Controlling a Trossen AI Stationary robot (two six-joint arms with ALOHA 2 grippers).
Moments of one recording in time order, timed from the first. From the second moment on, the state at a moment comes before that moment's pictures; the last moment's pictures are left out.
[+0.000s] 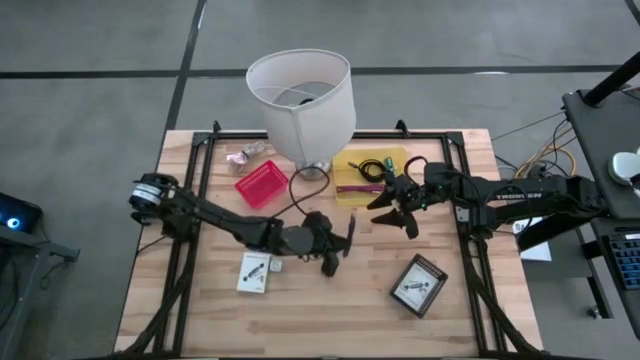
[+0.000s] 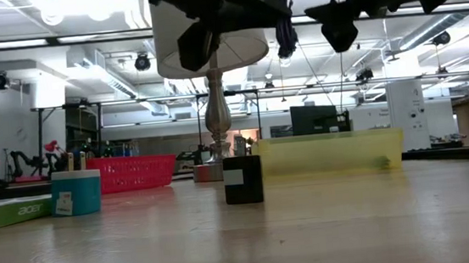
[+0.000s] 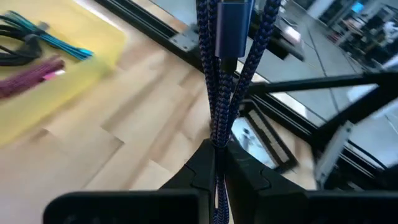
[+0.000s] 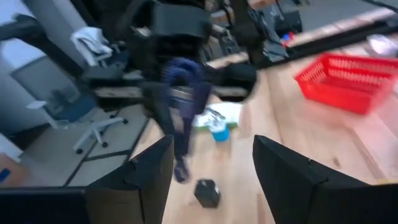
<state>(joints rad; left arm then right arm) -0.27 1.70 1.12 0.23 -0.38 -0.70 -0.15 0.99 0.55 0.23 -0.42 0.34</state>
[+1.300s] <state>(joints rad) -0.16 1.71 1.12 0.44 -0.39 -0.59 -0.12 1.09 0.55 0.48 -0.22 0.46</state>
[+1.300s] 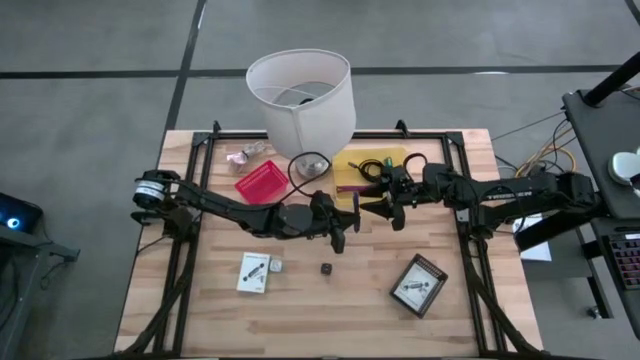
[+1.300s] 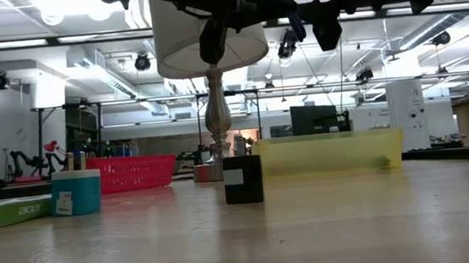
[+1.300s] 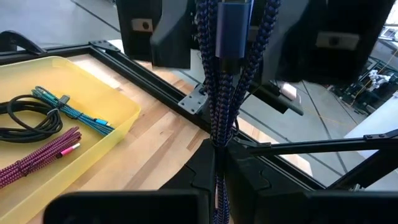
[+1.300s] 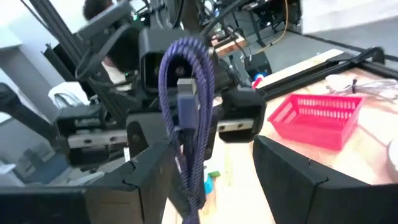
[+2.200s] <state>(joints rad) -0.16 1.71 1.11 0.44 -0.39 -0.59 -0.11 1.16 0.60 0.50 -0.26 0.41</state>
